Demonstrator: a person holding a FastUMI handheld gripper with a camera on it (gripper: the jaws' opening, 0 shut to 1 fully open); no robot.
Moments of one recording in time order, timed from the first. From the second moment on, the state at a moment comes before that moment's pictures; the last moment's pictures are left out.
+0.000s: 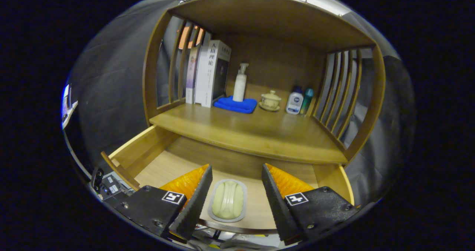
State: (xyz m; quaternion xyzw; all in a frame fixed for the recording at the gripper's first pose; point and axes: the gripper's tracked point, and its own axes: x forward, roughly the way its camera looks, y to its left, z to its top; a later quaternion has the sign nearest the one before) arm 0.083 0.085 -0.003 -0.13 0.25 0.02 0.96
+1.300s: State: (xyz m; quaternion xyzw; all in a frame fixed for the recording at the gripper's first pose) arm 0.094 0.071 -0.095 -0.09 0.49 0.02 0.87
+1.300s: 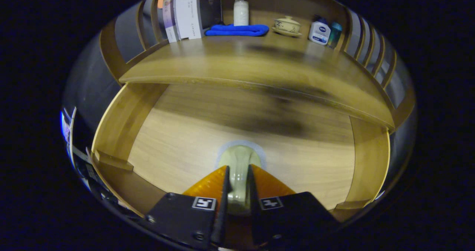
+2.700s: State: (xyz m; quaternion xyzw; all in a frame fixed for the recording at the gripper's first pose) arm 0.088 0.065 -0.006 -0.10 0.40 0.04 0.91
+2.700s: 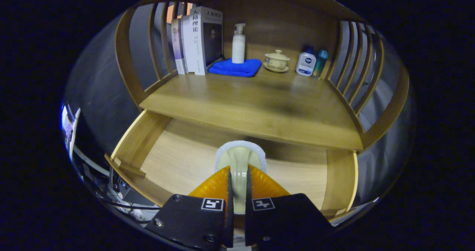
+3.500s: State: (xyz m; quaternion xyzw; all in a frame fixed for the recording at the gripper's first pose) arm 0.187 0.067 0.068 -0.10 0.32 -0.01 0.94
